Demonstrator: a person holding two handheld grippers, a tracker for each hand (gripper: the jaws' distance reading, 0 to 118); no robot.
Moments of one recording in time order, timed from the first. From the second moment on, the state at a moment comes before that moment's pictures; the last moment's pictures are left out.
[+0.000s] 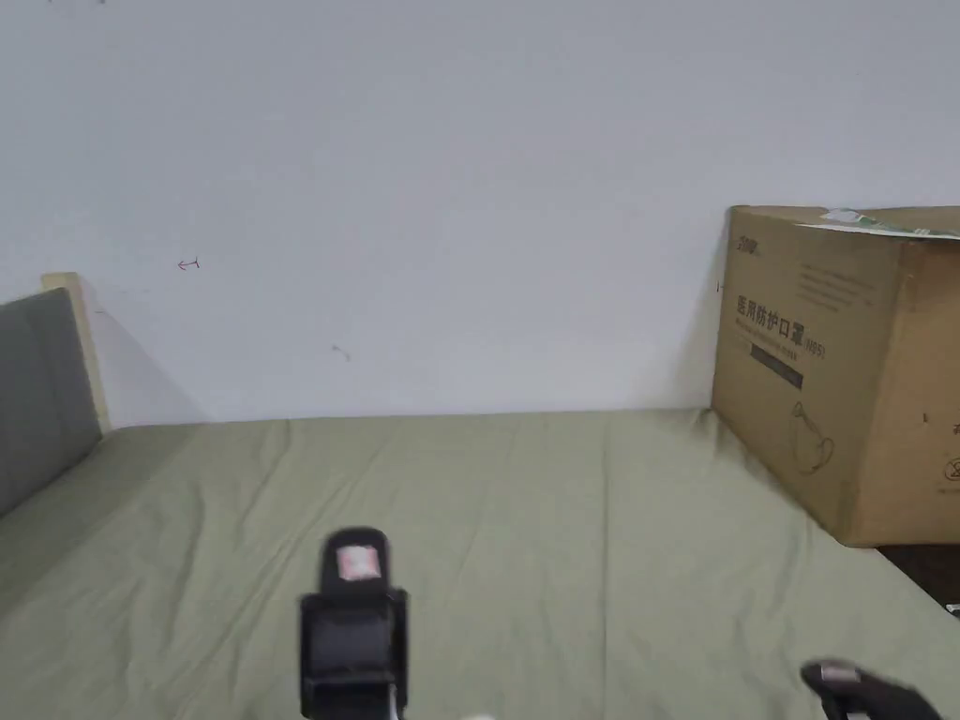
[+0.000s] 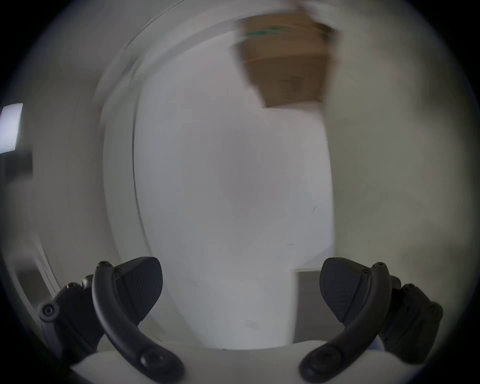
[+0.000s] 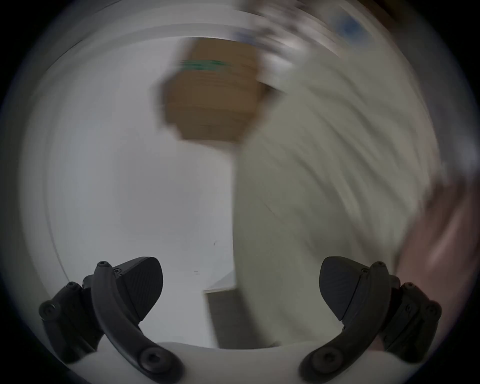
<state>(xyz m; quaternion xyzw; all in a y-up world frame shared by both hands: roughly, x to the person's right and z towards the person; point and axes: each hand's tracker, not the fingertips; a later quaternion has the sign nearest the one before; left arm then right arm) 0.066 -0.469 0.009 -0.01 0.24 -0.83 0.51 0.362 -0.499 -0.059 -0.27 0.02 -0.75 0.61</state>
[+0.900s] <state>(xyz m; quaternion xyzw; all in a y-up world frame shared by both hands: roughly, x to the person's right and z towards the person) 0.029 -0.398 0.060 0.06 0.19 -0.02 0.98 0.292 -0.416 -0.016 0.08 0.13 0.01 0.99</state>
